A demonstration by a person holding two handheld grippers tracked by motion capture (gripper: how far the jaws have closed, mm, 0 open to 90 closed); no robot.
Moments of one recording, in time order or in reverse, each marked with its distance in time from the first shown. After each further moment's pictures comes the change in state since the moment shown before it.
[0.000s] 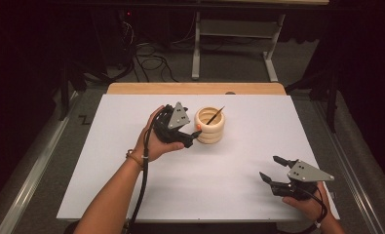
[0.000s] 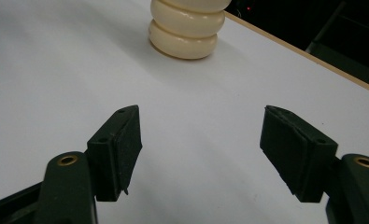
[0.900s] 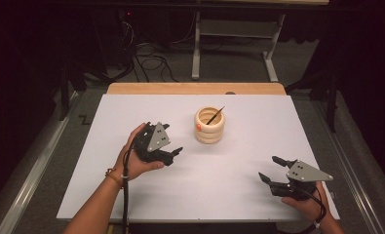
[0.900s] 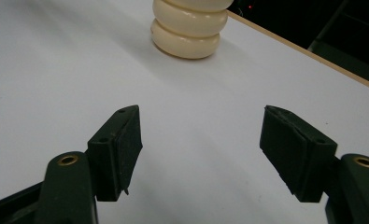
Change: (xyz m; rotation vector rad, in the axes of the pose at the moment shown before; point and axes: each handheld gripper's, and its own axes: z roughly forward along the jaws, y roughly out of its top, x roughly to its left) left arm -0.015 -0.054 -0.040 0.051 0.032 0.030; right arm 0.002 0.001 0.001 0.008 0.003 0.006
